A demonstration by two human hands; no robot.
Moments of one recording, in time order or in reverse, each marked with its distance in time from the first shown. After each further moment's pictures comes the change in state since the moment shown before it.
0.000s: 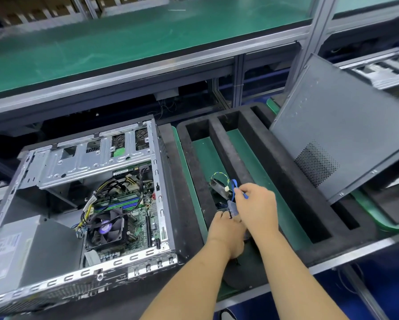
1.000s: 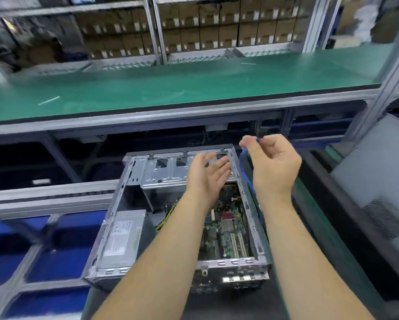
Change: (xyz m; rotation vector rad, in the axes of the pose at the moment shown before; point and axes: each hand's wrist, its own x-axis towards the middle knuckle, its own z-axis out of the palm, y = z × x) left_hand -0.136 -0.206 -0.167 -2.461 0.765 -0.375; right_hand -0.030 -0.243 0.011 0.949 0.182 -0.442
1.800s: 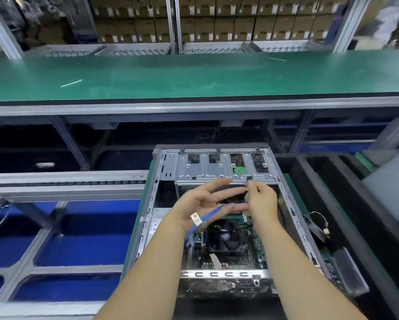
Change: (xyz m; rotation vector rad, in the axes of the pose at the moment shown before) left_hand -0.008 0.054 -0.143 -0.018 -0.568 -0.355; right_hand -0.066 0.119 0.069 -0.307 -0.161 0.668
